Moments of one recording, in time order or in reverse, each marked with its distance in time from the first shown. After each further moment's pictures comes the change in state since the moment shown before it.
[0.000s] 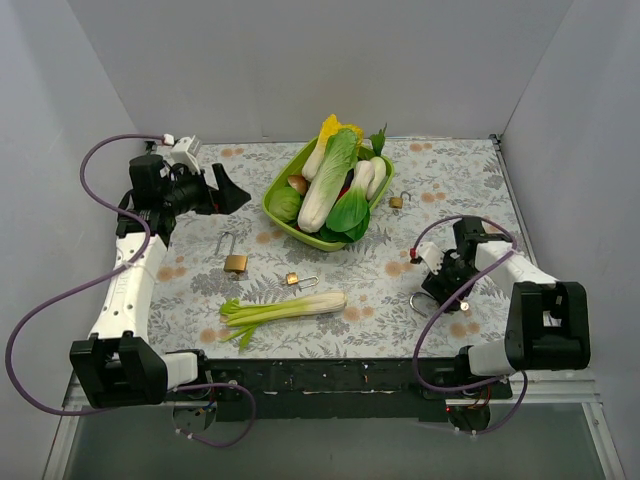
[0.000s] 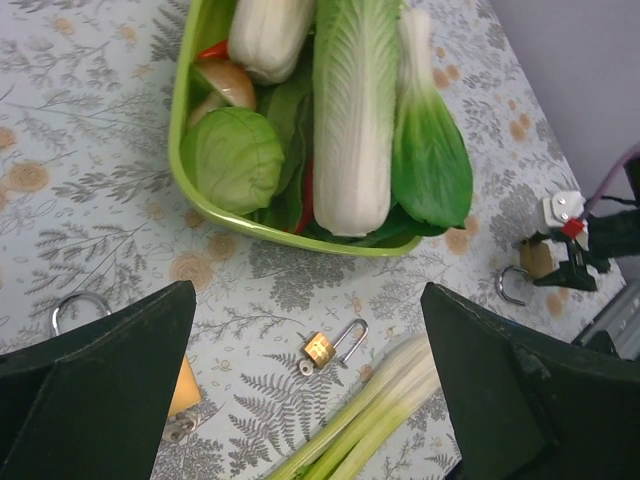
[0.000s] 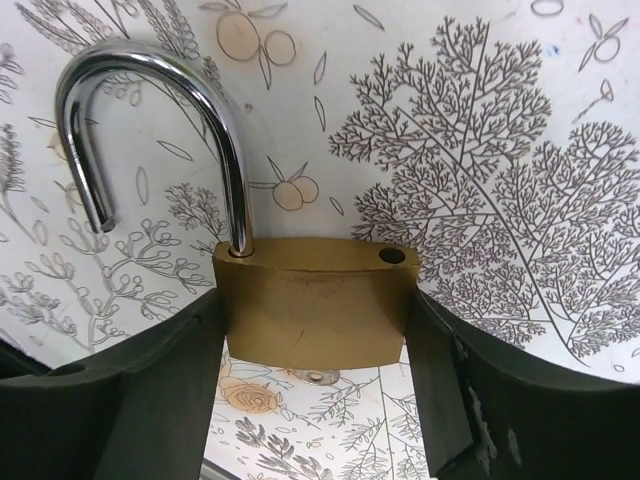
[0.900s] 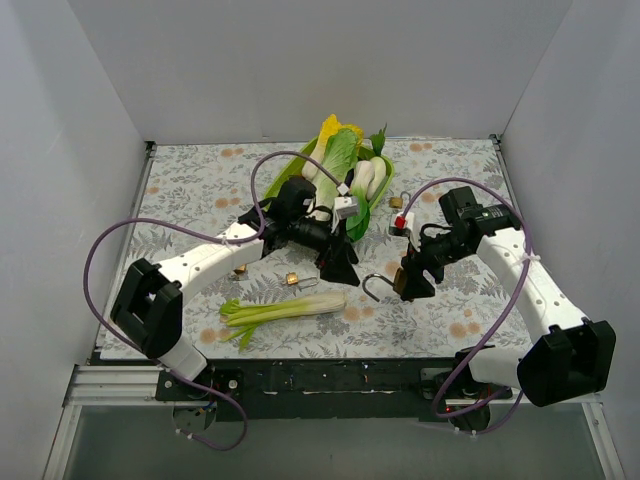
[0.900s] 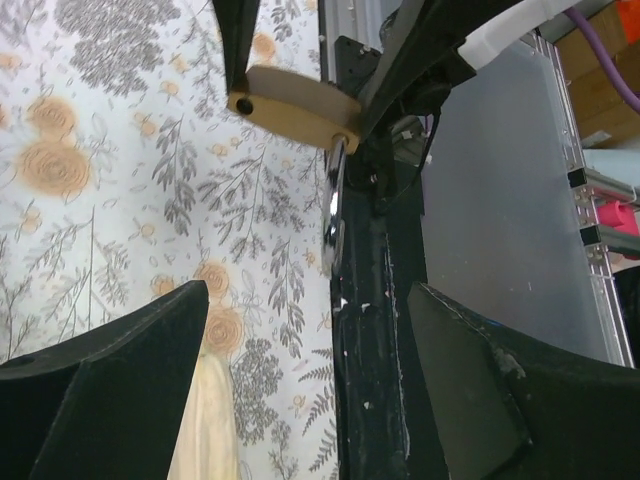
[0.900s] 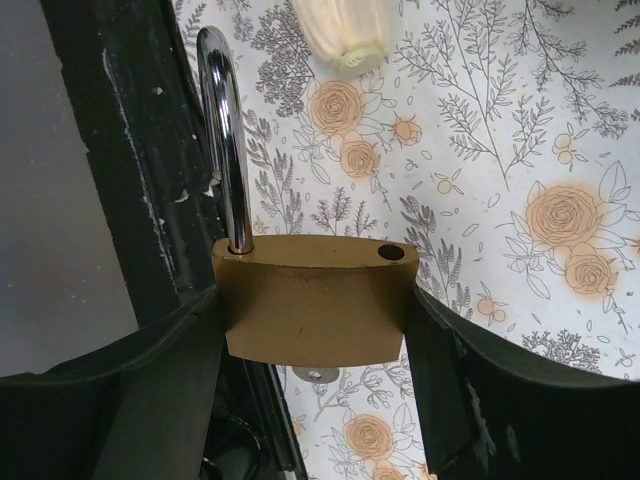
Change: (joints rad) left arm -0.742 0.348 0.053 0.107 0.372 0.217; right arm 0.224 -0.130 0.389 -0.428 -0.573 0.112
